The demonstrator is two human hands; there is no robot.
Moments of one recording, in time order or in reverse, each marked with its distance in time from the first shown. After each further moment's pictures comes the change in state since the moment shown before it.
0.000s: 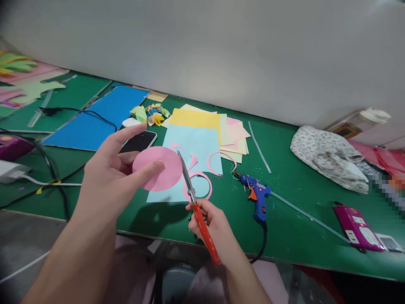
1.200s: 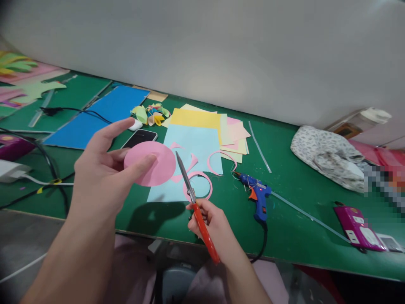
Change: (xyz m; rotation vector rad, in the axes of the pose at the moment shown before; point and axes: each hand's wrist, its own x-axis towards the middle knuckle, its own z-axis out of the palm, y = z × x) left_hand 0.003 -0.005 0.000 -0.067 0.148 0.009; right_hand -0.001 0.004 -0.003 0.014 -0.005 0.008
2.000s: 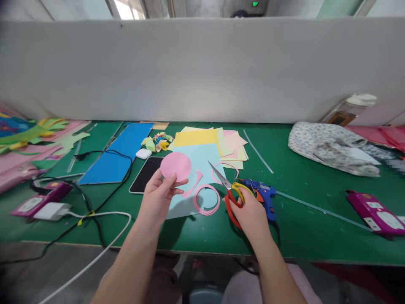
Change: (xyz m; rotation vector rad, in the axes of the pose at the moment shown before) left_hand 0.006 -0.027 0.024 -0.578 -0.320 -0.369; right_hand 0.013 0.001 -0.051 -0.784 0.734 -0.005
